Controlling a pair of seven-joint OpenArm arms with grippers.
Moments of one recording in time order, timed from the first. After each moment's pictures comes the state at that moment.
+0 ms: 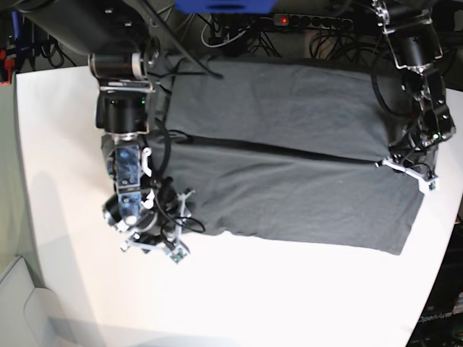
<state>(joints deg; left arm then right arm) -4.0 -18.2 -21.5 67.1 -21.7 -7.3 40.8 25.7 -4.4 8.8 62.9 -31.5 40.3 -33.6</state>
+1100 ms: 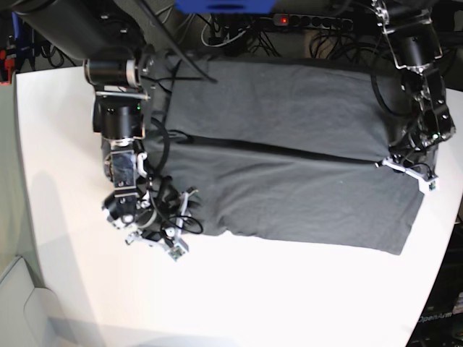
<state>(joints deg) -4.0 -18.1 -21.5 67.1 -21.7 -7.1 40.7 27.3 -3.0 9.6 54.8 -27.3 40.1 -28.1</state>
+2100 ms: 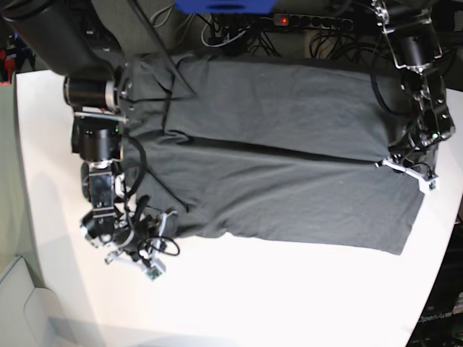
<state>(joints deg) -4.0 -18.0 -21.5 67.0 -21.6 -7.1 39.9 34.0 2.7 9.5 48.7 -27.3 40.2 -23.1</state>
